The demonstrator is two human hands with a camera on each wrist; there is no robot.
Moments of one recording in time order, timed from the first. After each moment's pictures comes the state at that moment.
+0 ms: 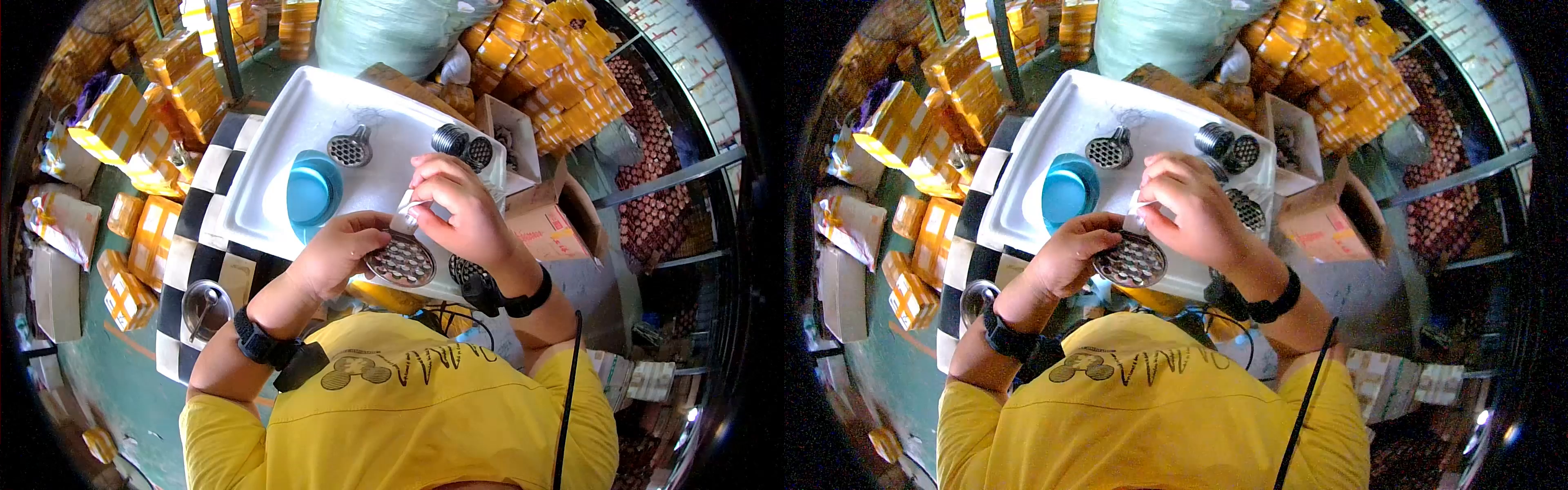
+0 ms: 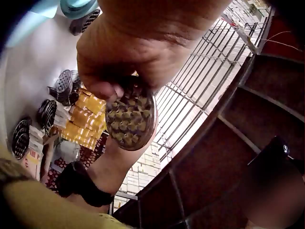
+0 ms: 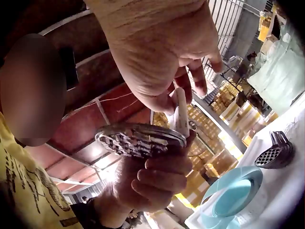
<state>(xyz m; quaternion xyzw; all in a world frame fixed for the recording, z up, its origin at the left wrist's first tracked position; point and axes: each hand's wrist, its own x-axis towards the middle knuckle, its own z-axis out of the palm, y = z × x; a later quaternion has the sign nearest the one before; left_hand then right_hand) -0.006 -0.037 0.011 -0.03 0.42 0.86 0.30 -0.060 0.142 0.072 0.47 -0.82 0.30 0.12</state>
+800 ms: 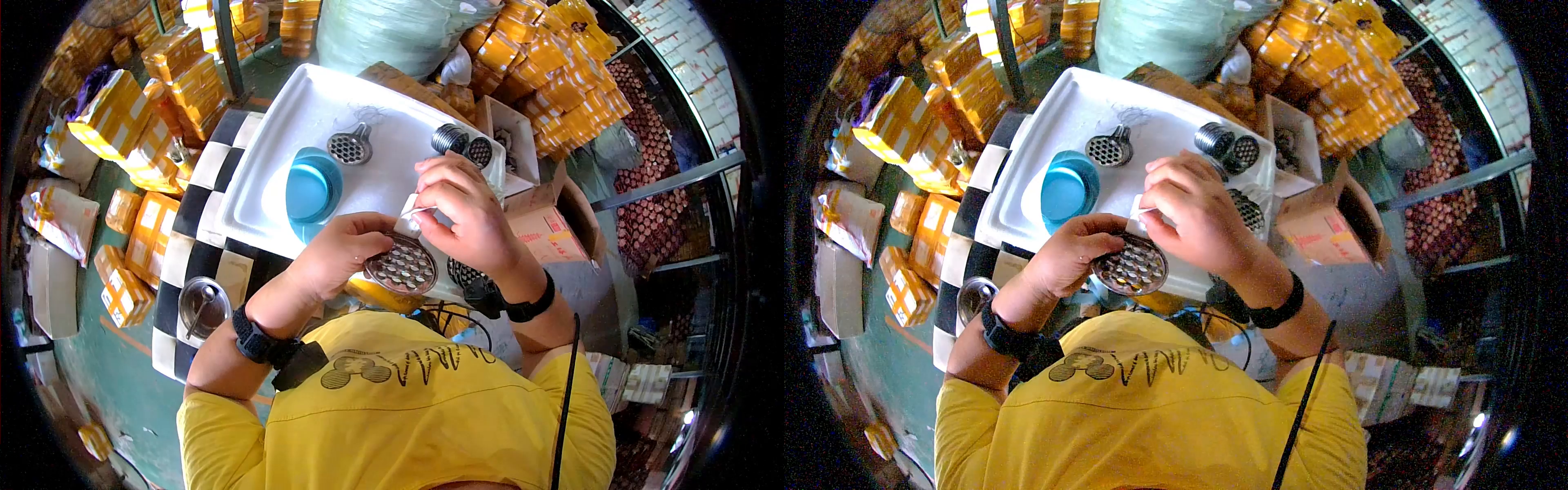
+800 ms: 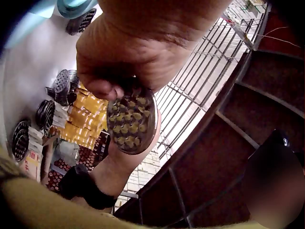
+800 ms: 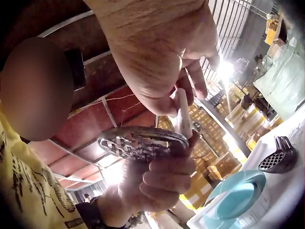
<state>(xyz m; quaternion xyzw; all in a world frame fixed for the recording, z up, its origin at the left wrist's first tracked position) -0.002 -0.036 0.019 -0.01 0.42 0.86 0.31 -0.052 0.142 0.082 0.48 -0.83 0.25 0.14</state>
